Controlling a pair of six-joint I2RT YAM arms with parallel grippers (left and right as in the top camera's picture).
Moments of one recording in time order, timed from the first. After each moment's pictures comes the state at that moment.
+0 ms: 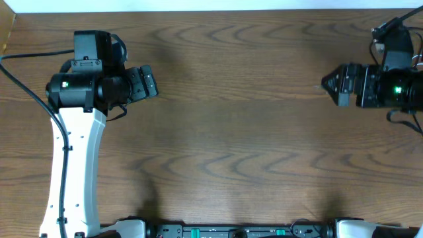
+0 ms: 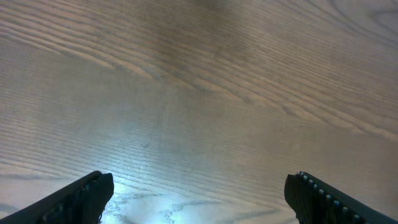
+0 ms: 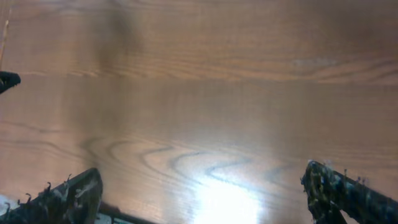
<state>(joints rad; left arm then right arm) 0.02 1.44 1.54 -1.17 0.12 -0.27 0.01 1.47 2.15 -1.64 -0.33 0.09</state>
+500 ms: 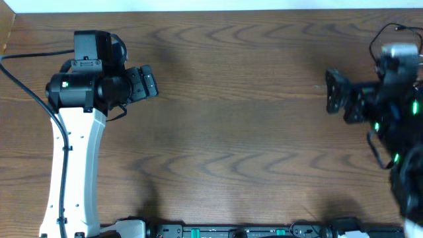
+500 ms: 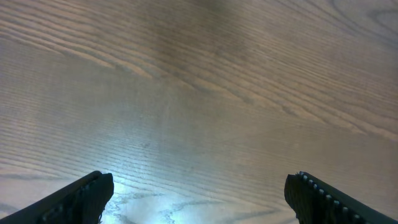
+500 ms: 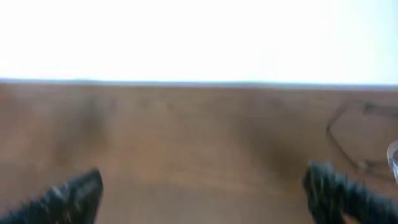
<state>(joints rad) 0.02 1.44 1.54 -1.17 0.12 -0.27 0.11 0.91 1.28 -0.71 -0.06 0.10</state>
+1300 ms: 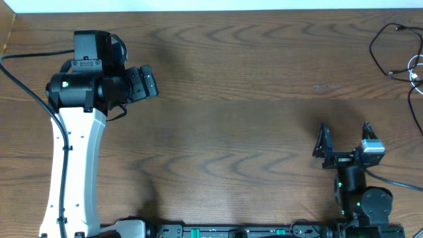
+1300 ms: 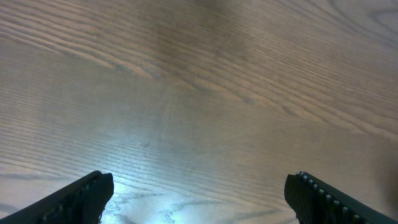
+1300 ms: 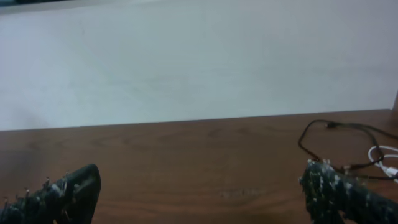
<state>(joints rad) 0.02 1.44 1.54 -1.17 0.12 -0.27 0.05 0.08 0.06 0.09 0.02 0.11</state>
